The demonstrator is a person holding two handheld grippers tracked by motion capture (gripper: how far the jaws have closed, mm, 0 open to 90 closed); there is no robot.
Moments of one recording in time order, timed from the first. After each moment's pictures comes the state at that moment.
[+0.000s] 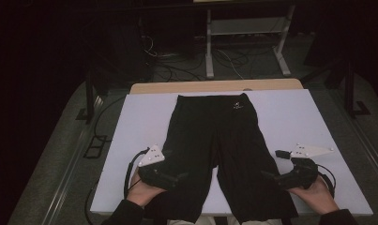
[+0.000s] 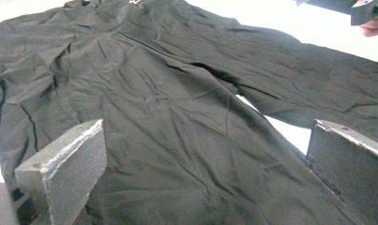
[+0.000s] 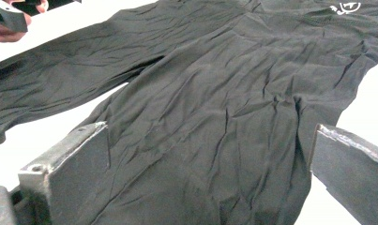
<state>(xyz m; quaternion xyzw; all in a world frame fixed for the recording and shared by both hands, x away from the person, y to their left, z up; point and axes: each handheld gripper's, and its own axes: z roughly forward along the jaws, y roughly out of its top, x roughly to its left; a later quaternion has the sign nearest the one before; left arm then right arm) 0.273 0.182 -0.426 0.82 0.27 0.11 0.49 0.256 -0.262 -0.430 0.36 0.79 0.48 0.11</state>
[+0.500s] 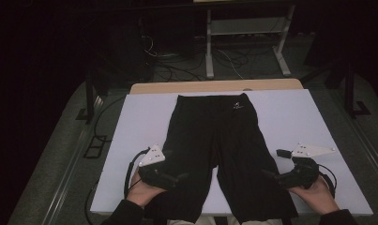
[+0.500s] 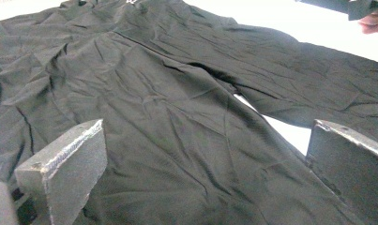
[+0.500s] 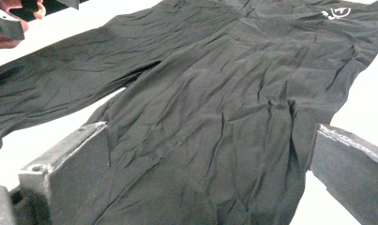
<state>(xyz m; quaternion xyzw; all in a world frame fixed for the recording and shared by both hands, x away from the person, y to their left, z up) 0.273 0.181 -0.426 0.82 0.26 0.11 0.49 0.255 -0.263 -0.427 0.36 0.79 0.48 0.12</state>
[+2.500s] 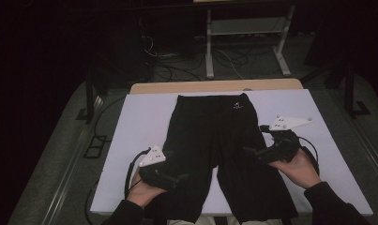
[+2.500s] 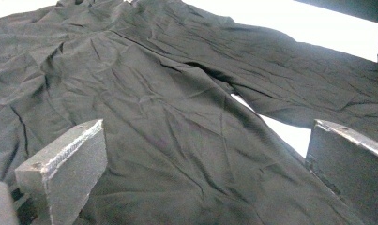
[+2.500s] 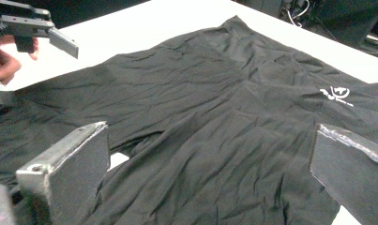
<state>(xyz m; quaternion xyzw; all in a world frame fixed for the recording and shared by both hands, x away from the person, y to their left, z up) 0.272 0.179 -0.426 0.82 0.26 0.10 0.49 0.302 -0.209 -0.366 0.32 0.81 0.46 0.15</state>
